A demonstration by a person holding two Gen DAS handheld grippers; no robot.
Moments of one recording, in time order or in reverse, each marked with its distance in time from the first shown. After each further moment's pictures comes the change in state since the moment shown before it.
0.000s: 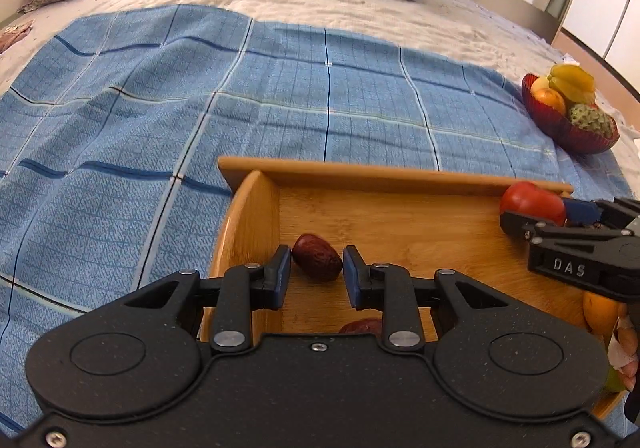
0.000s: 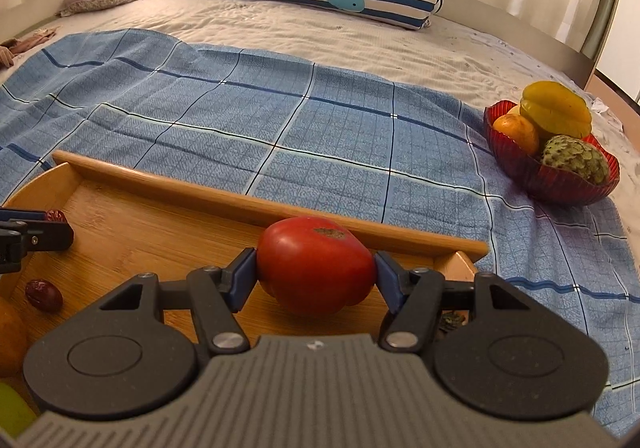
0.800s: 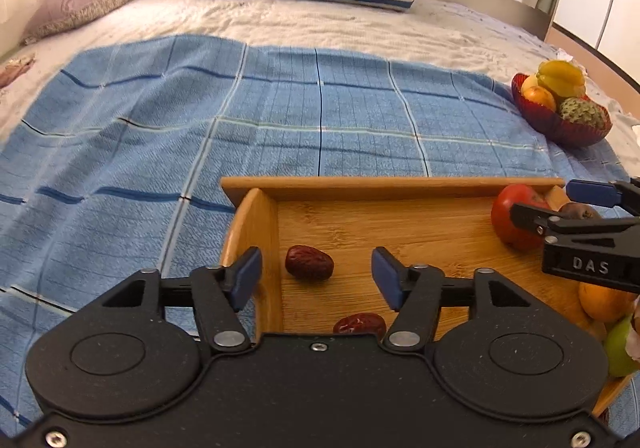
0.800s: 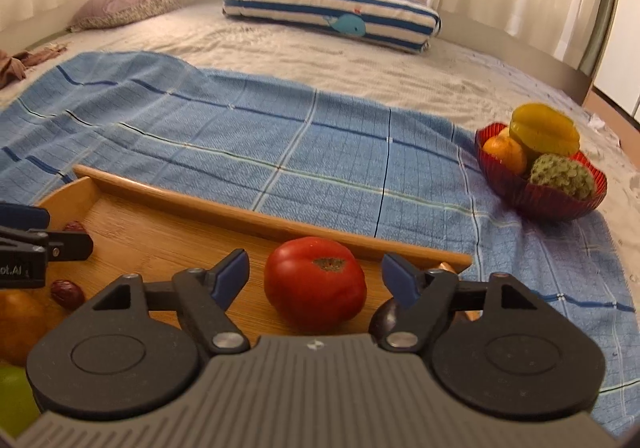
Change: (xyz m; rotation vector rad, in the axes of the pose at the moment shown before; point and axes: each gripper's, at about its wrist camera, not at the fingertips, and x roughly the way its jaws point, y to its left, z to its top) left arm -0.029 -0.011 -0.002 0.062 -0.062 0.026; right arm -0.034 -0.003 -0.002 -0.016 -0.078 0.013
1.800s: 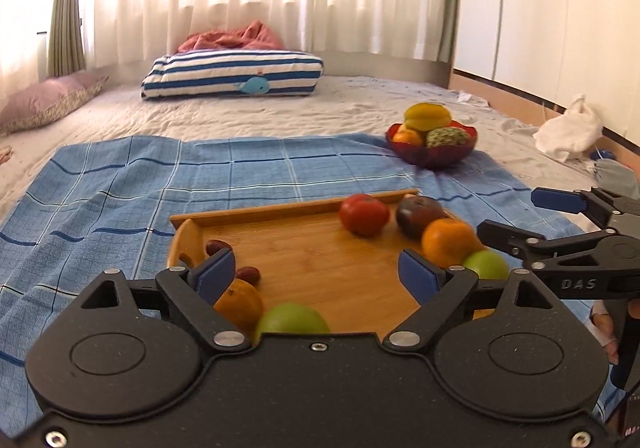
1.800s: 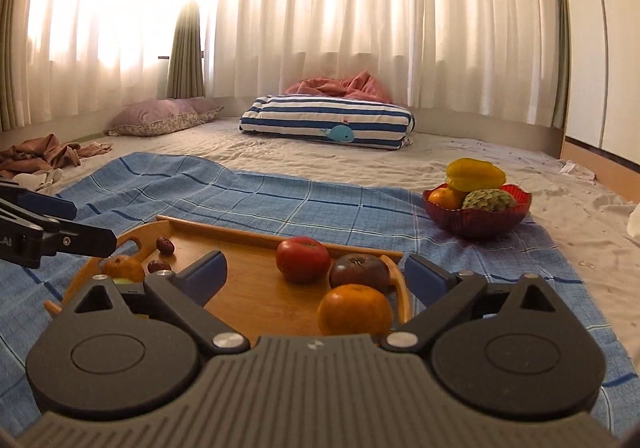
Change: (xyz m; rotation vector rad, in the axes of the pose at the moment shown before) left arm -0.175 -0.067 -0.101 0.178 -0.293 -0.160; right arm -0.175 -0.036 -0.113 0.072 -0.375 0.044
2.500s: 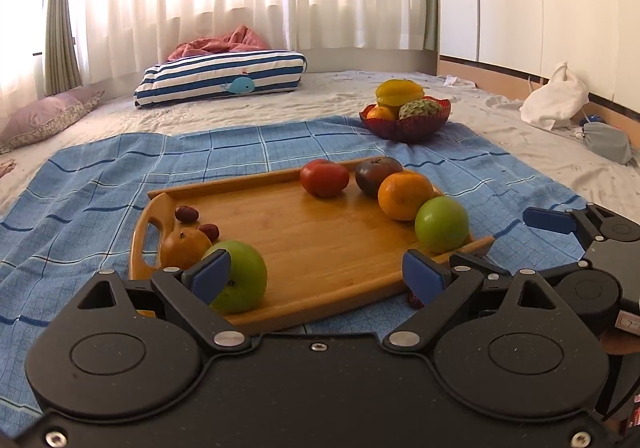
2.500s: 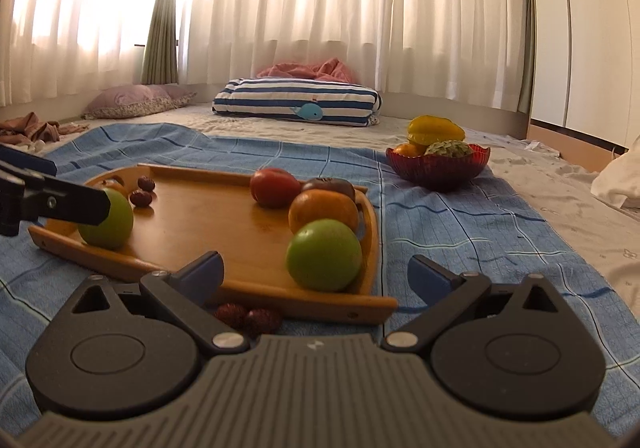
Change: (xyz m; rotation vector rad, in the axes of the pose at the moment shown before) left arm -0.021 -0.066 -0.056 0.068 -0.006 0.034; right arm -0.037 0.003 -0.082 0.008 0.018 -0.098
